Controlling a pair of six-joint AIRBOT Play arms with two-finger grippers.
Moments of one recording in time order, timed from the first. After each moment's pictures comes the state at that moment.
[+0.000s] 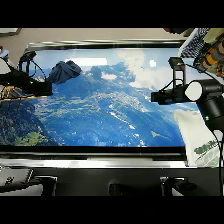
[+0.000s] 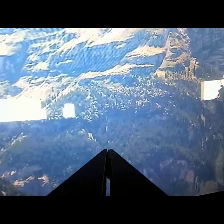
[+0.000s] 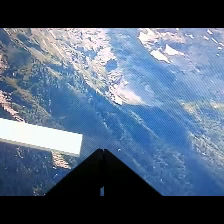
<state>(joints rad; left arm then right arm) -0.01 -1.44 1.62 1.33 -1.44 -1.50 0.17 -1.15 1.23 -1.47 1.10 1.62</state>
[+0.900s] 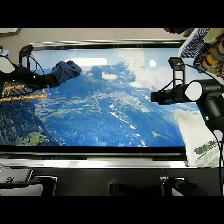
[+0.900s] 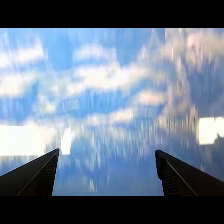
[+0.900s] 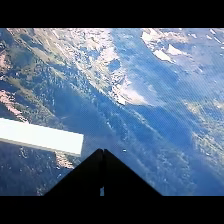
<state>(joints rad) -0.01 -1.51 1.66 1.35 -1.20 -1.57 0.17 -1.15 1.23 -1.46 1.10 1.62</state>
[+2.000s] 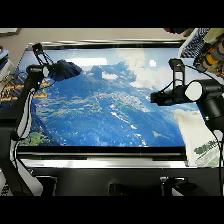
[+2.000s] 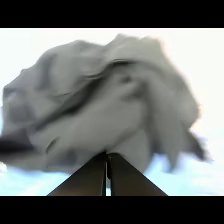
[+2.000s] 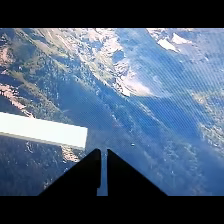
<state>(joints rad) -0.04 -2.05 2.02 1.70 -0.65 -1.98 0.17 -1.15 1.23 -1.46 1.13 1.64</state>
